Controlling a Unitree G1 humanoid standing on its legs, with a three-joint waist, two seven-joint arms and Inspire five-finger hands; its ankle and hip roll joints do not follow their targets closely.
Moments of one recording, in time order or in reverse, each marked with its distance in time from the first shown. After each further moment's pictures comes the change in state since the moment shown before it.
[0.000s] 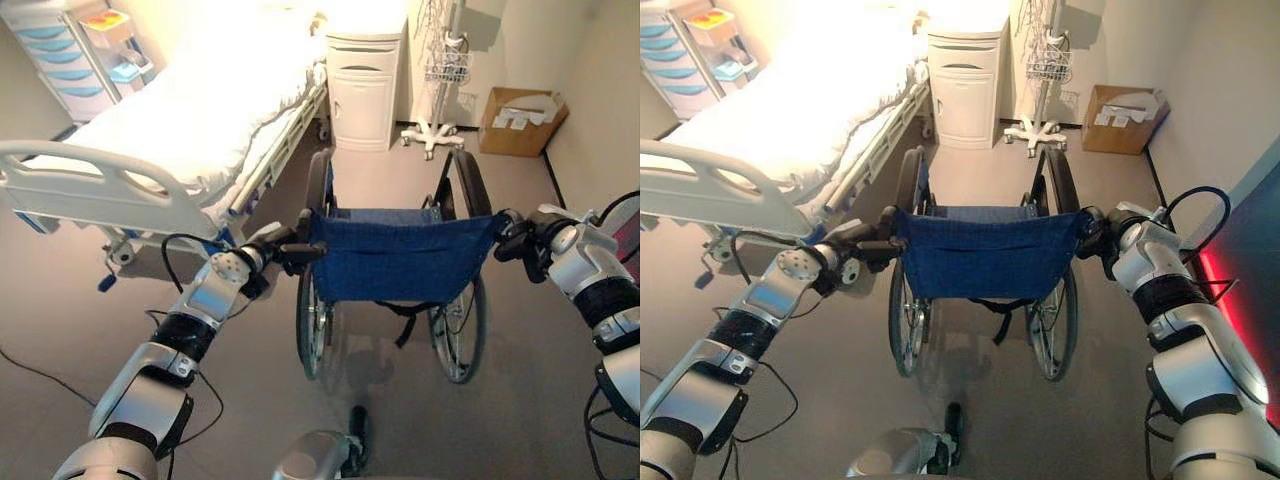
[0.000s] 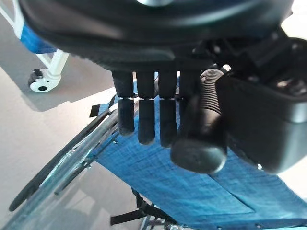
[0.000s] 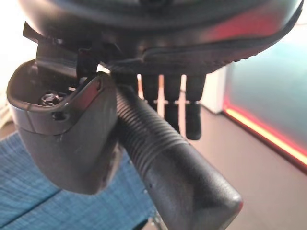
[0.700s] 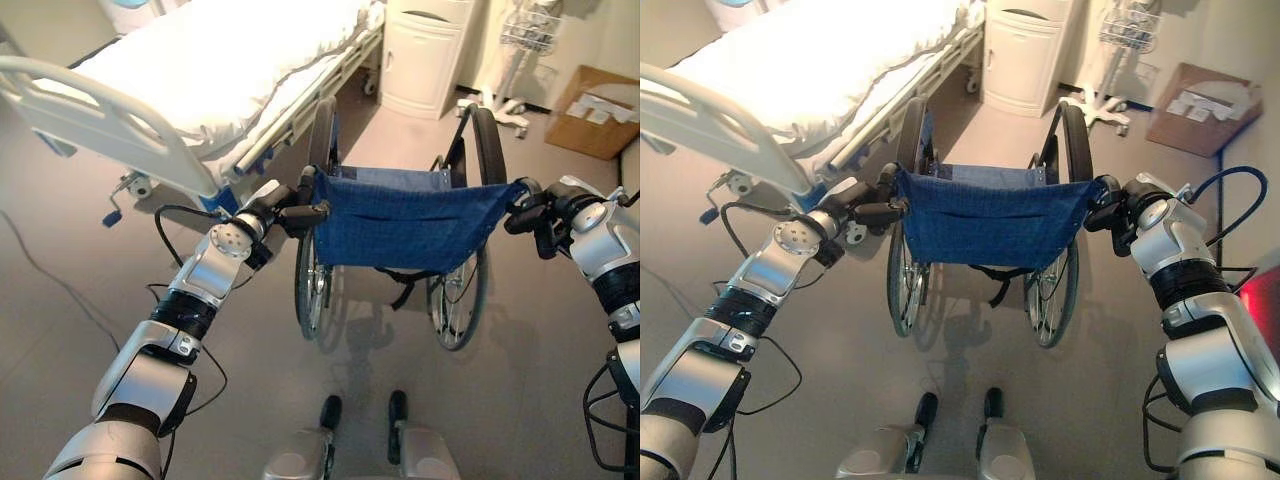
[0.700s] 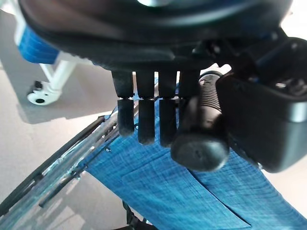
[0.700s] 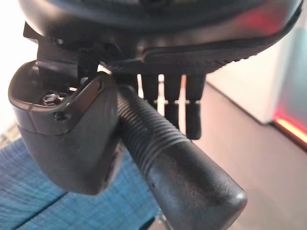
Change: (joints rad) left arm -0.110 -0.020 -0.028 0.000 -0.004 -0.022 0.124; right arm -0.092 -0.071 -0.063 -0.019 0.033 -0.010 -0.015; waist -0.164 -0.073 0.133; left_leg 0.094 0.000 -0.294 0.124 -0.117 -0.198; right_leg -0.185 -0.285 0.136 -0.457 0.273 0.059
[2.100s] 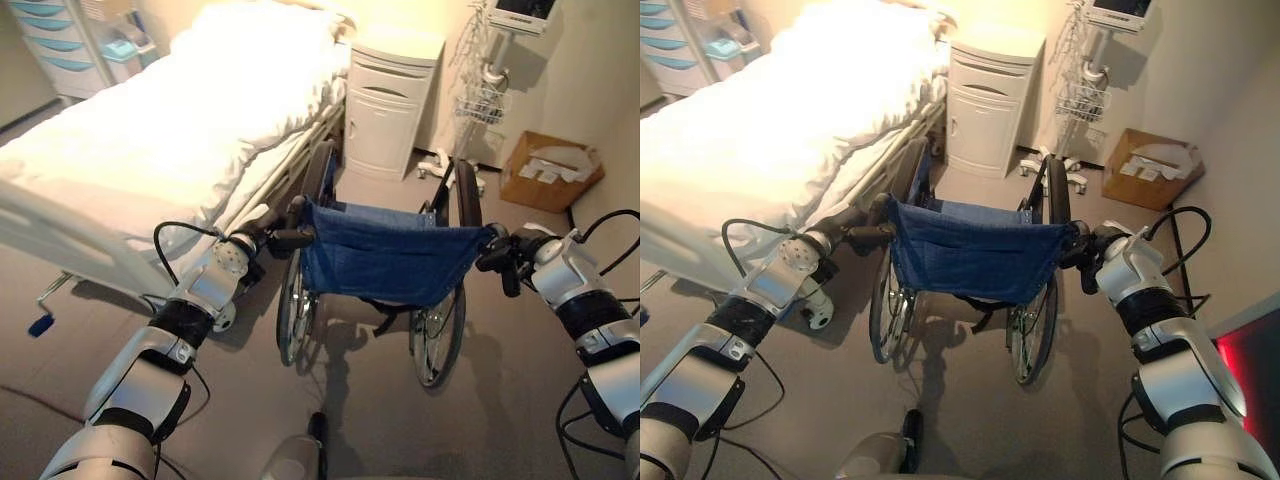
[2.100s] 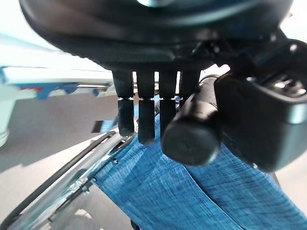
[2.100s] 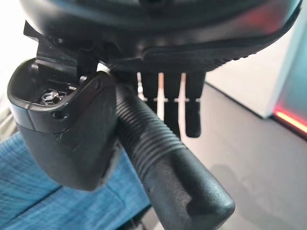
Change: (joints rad) left arm -0.031 0.039 -0.110 0.152 0.014 0.014 0.090; right arm 0.099 0.159 -0.023 -0.041 -0.013 0.146 0.039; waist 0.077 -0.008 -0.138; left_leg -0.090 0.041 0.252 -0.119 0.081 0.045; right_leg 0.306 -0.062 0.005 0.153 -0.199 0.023
